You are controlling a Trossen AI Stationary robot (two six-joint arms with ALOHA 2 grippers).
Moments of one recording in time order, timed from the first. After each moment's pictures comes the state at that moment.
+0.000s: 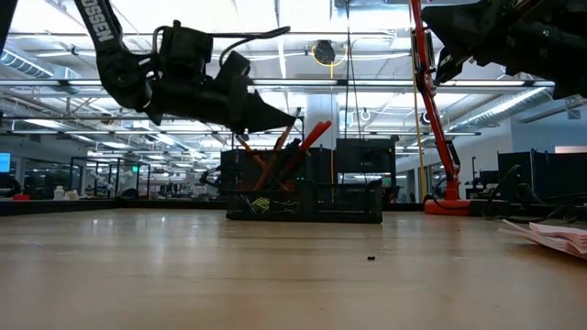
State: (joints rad) left arm 0.28 1.69 0.59 0.96 0.17 0.10; right arm 0.01 0.88 0.08 1.11 -0.10 0.10
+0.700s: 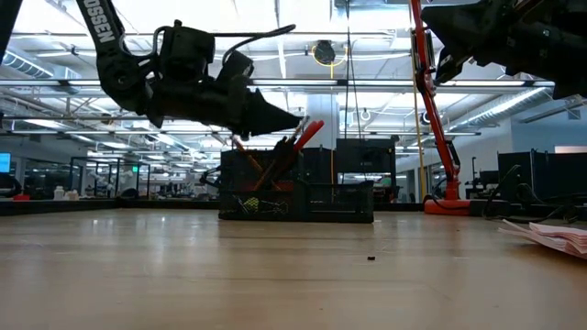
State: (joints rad) left arm 0.25 1.72 0.60 1.00 0.18 0.10; right arm 0.01 0.88 0.08 1.11 -0.11 0.10
